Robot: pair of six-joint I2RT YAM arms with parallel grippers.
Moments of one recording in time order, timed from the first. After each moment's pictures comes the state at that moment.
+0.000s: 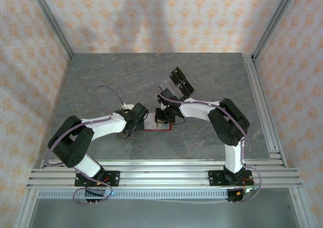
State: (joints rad) left arm -0.59 1.56 0.76 -0.52 -0.42 -0.75; right arm 0.75 1.94 1.22 -0.39 -0.32 0.71
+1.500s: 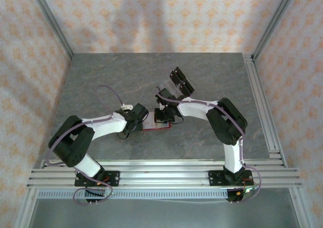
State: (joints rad) left arm -0.59 1.57 0.77 -0.57 -0.47 -0.76; right arm 0.76 1.96 1.26 -0.44 -0.30 0.68
